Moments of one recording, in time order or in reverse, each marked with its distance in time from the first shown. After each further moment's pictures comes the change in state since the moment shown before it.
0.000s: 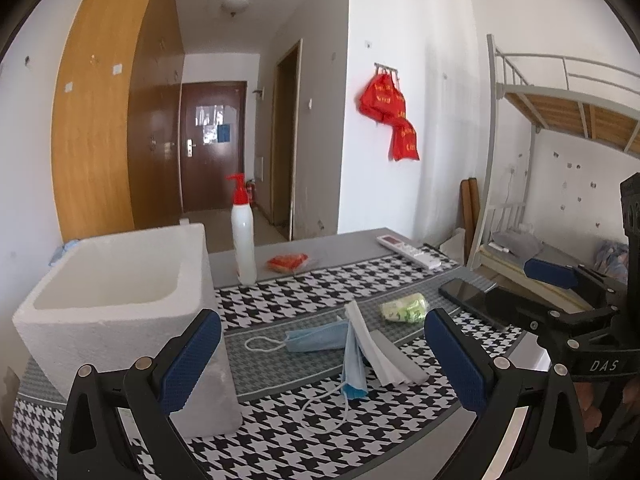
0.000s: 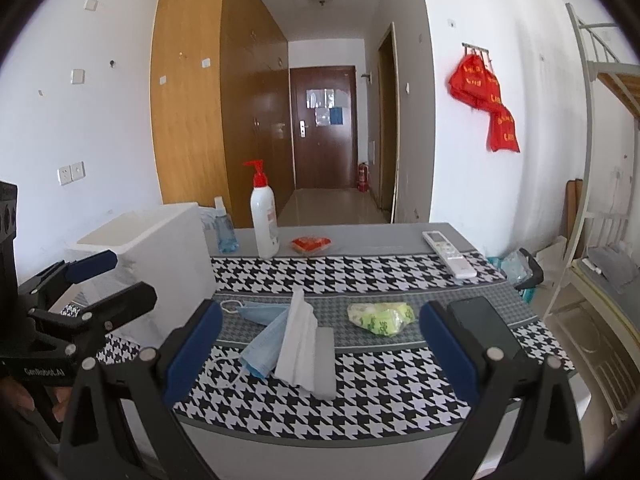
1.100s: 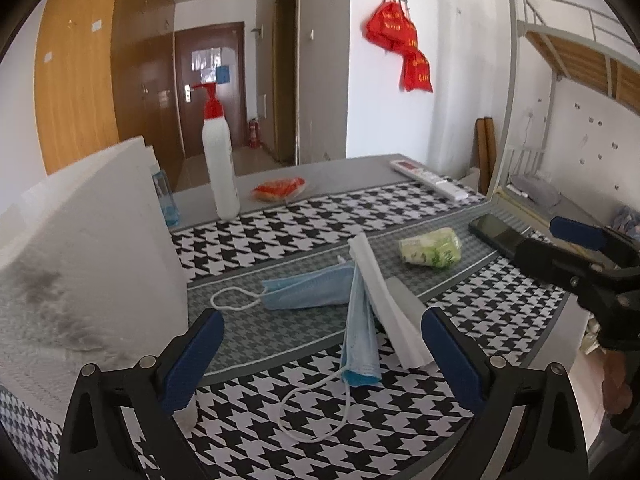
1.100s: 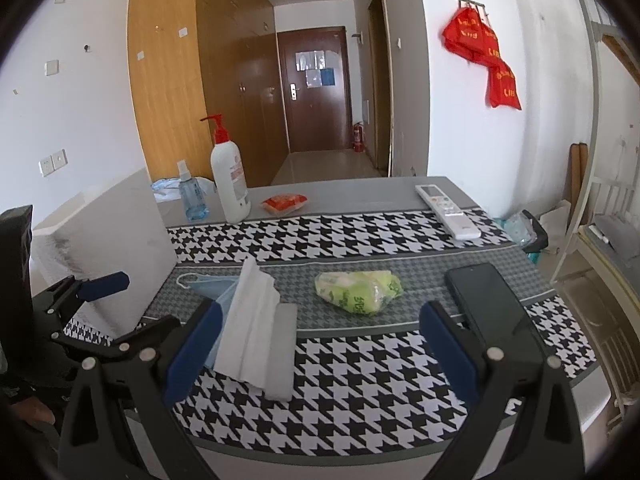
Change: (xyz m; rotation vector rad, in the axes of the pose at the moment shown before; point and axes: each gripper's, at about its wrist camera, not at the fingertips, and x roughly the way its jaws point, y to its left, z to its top) left arm 0.087 -0.010 -0.023 0.019 0.253 0.040; right arm 0.061 -0.040 -0.011 0.049 0.145 0.002
